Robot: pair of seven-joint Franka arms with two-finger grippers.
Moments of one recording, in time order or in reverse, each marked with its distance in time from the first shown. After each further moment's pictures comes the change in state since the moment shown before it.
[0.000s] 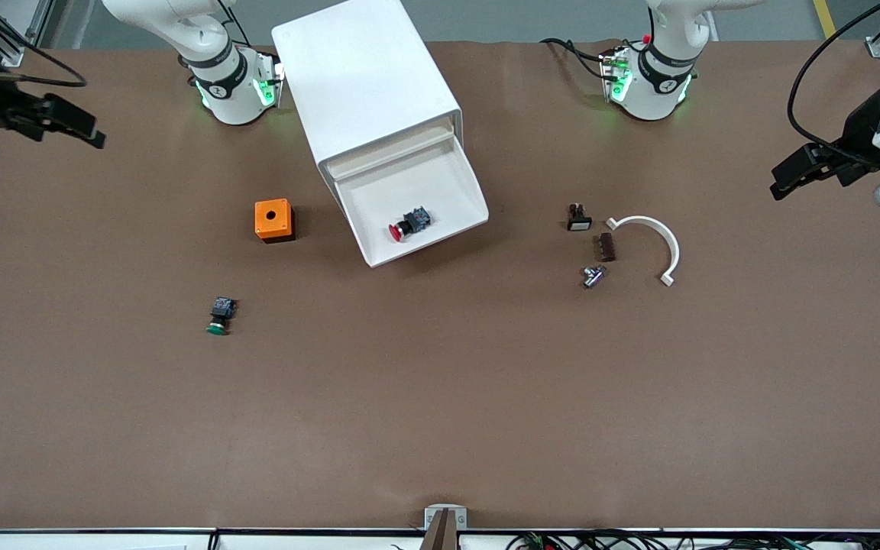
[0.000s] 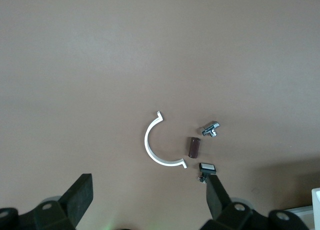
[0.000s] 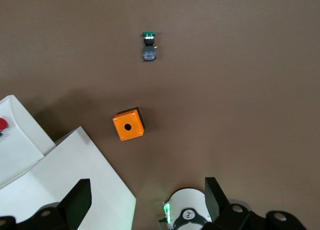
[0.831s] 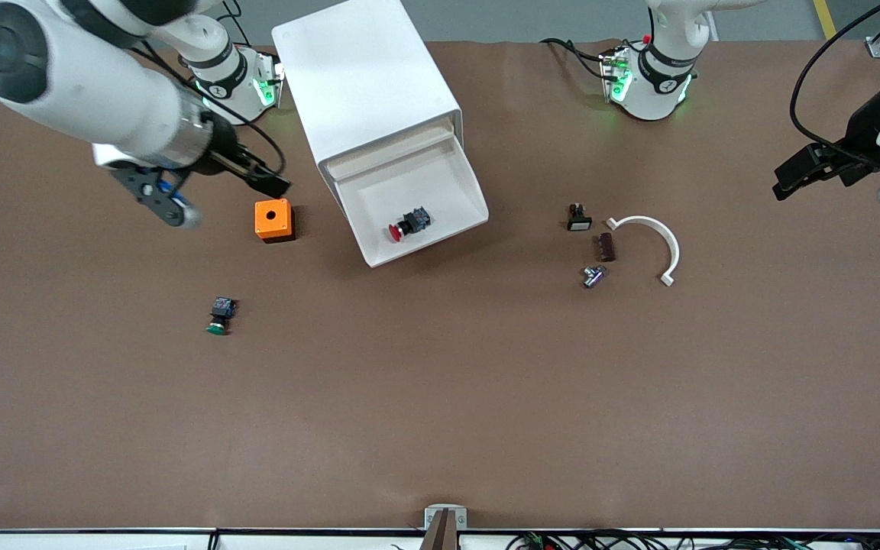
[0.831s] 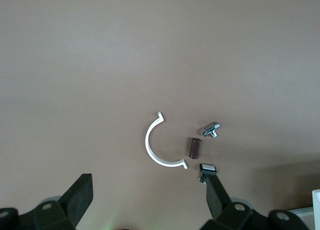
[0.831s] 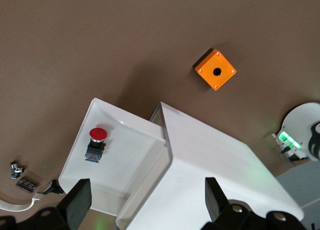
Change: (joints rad) left arm 0.006 0.000 0.008 0.001 0.000 0.001 0.001; right arm 0.350 0.277 0.004 0.225 0.224 -0.005 0.854
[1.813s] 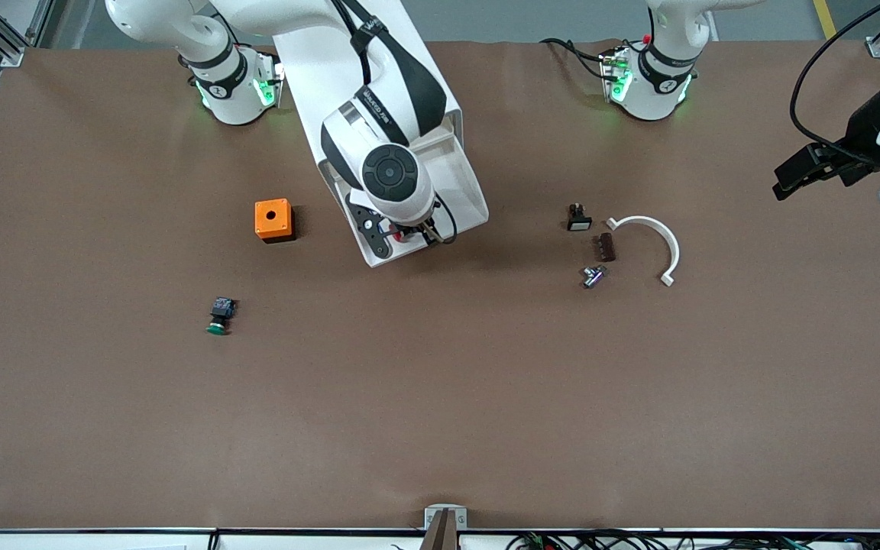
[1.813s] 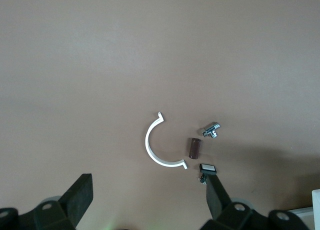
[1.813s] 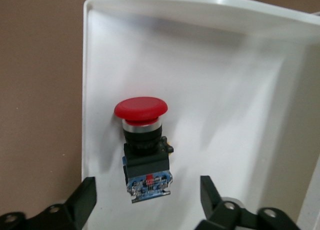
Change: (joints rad) left arm 0.014 0.000 -0.015 0.002 0.000 0.000 0.000; right arm 0.356 0.411 0.035 -0.053 0.056 0.460 0.697
